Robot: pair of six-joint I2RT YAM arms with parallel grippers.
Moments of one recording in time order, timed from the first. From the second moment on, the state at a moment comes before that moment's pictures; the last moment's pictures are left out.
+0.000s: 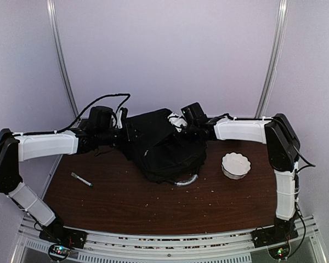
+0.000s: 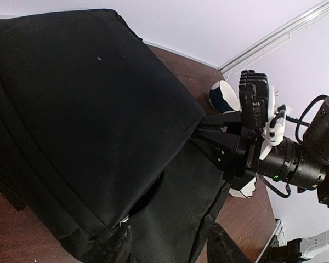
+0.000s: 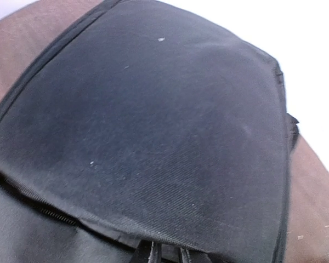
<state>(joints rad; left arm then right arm) -0.60 1.54 1.00 0.08 0.26 -0.69 0.68 2.07 1.58 -0.17 0.02 -0.23</state>
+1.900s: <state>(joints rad) -0.04 1.54 0.88 -0.73 -0.18 -0.97 0.45 1.66 1.33 -0.48 -0.68 -0.10</state>
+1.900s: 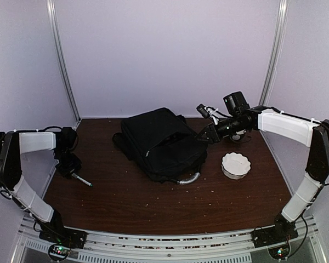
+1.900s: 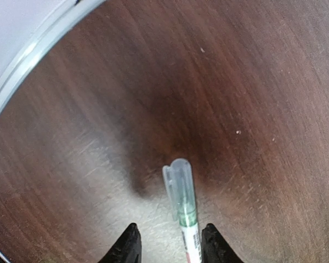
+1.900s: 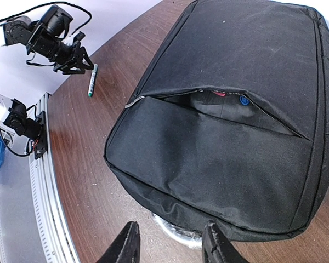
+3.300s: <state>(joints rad) 0.00 1.63 0.90 -0.66 -0.12 -0.92 0.44 1.71 1.34 -0.48 -0.70 -0.04</state>
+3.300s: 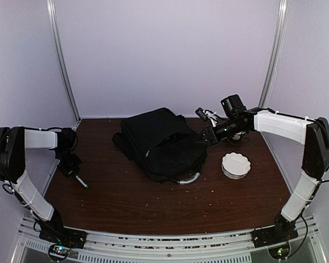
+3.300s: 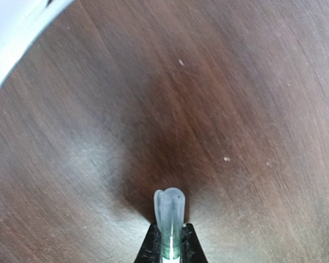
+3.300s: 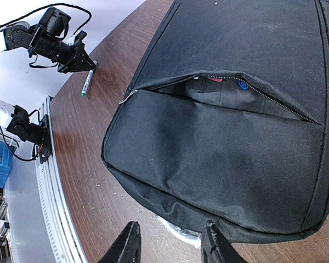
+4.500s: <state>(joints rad) -0.57 1.55 0.76 0.76 0.36 -0.92 0.73 1.98 1.45 -0.07 -0.94 0.48</state>
